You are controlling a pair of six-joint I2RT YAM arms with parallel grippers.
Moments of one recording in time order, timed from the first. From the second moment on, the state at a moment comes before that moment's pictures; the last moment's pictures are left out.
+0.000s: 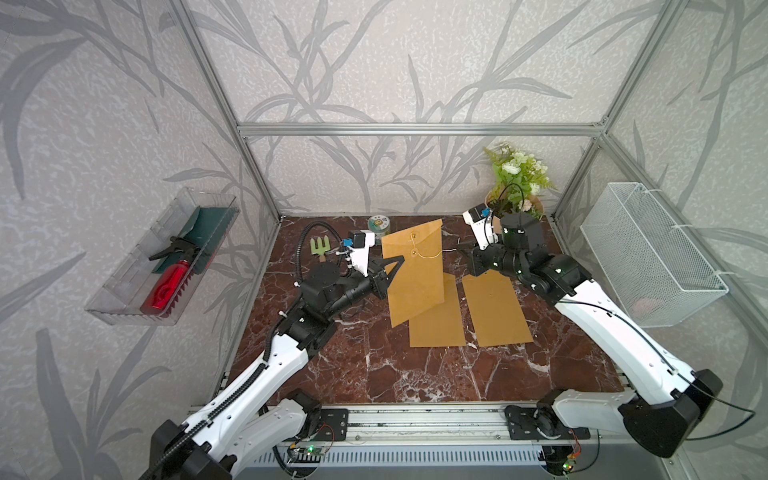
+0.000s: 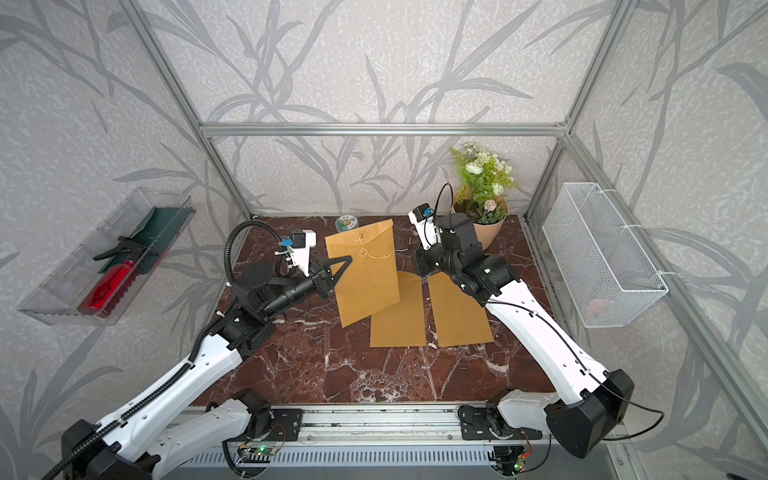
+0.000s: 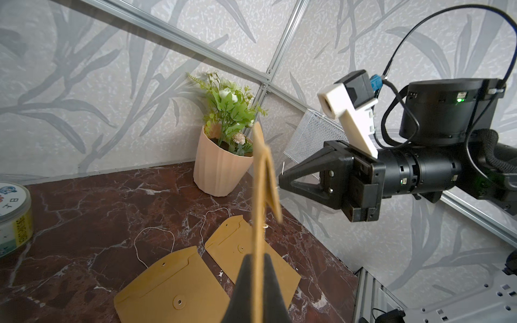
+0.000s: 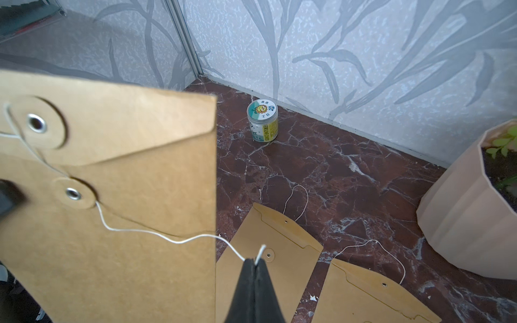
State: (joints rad) left arm -0.52 0.96 0.78 0.18 0.38 -0.44; right arm 0.54 1.29 1.38 -0.59 -0.15 0.08
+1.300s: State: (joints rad) left arm -0.55 0.99 0.72 0.19 0.40 -0.42; right arm 0.59 1.41 1.67 -0.65 -0.22 0.05
